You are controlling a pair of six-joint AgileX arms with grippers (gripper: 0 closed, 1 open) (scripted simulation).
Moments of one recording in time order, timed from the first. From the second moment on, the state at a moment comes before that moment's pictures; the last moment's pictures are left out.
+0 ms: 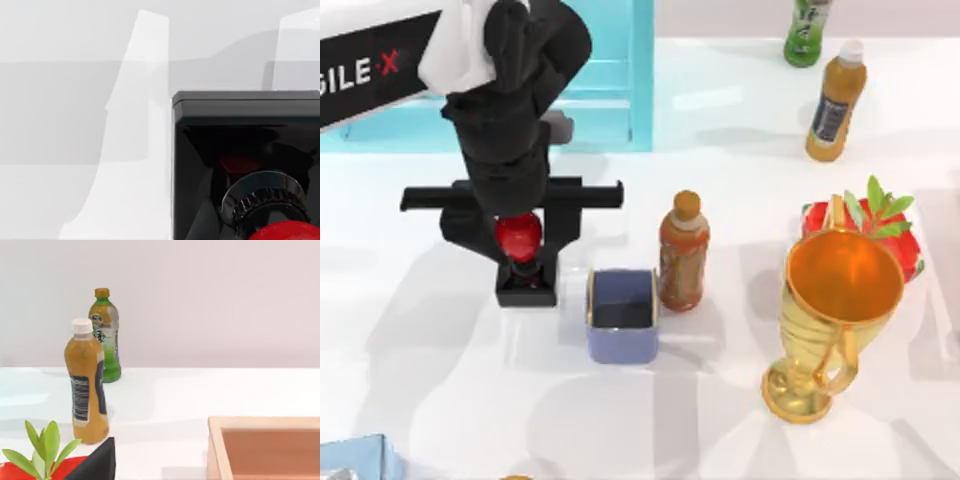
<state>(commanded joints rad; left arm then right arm) -0.49 1.95 1.54 -1.16 0.00 -0.46 0.00 0.00 0.00 0.00 0.00 0.00</state>
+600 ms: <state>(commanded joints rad) -0.49 1.95 1.54 -1.16 0.00 -0.46 0.00 0.00 0.00 0.00 0.00 0.00</state>
